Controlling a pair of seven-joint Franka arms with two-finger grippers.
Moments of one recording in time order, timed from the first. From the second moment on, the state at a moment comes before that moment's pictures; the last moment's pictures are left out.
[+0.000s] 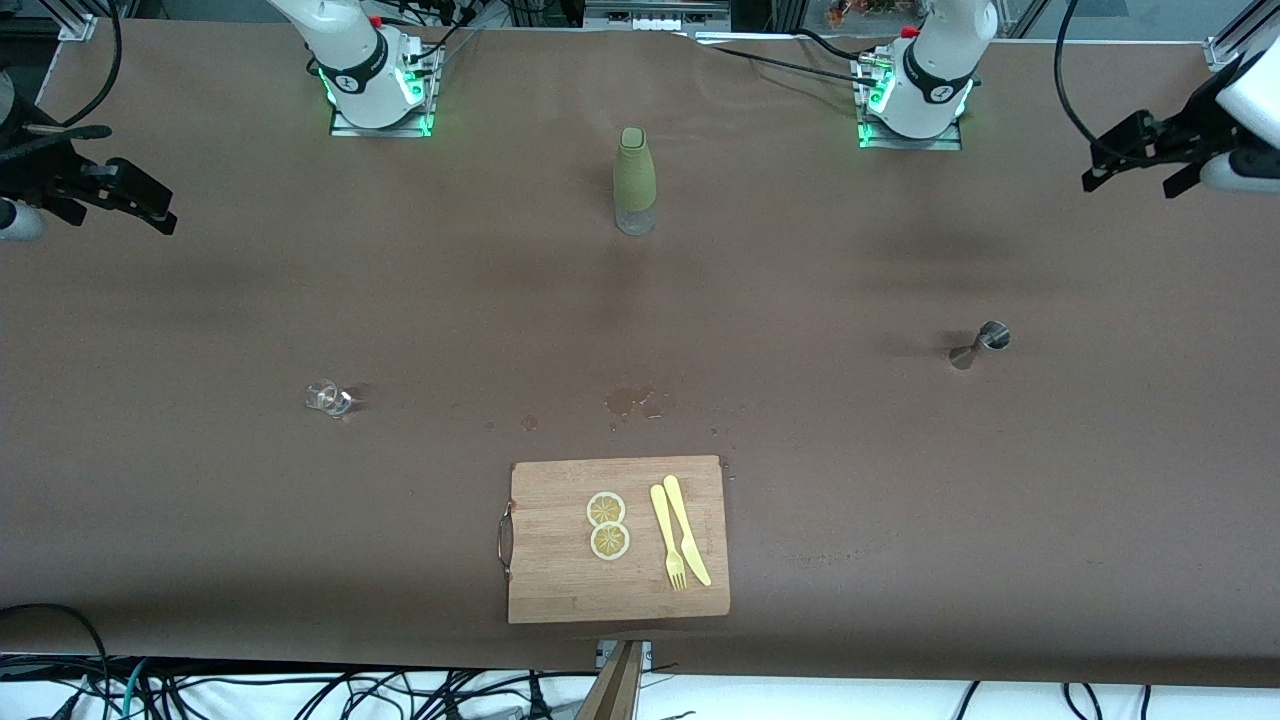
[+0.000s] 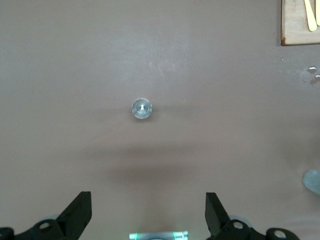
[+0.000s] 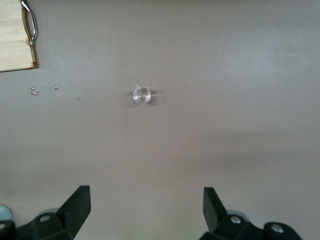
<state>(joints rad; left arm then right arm) 0.31 -0.26 -0.21 -1.86 -0.12 1.54 0.11 -0.02 -0.06 0.04 -1.65 -0.04 1.58 0.08</state>
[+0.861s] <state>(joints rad) 0.31 -0.26 -0.23 -1.84 -0.08 1.50 0.02 0.00 -0.06 0.02 -1.65 -0.04 1.64 0.02</state>
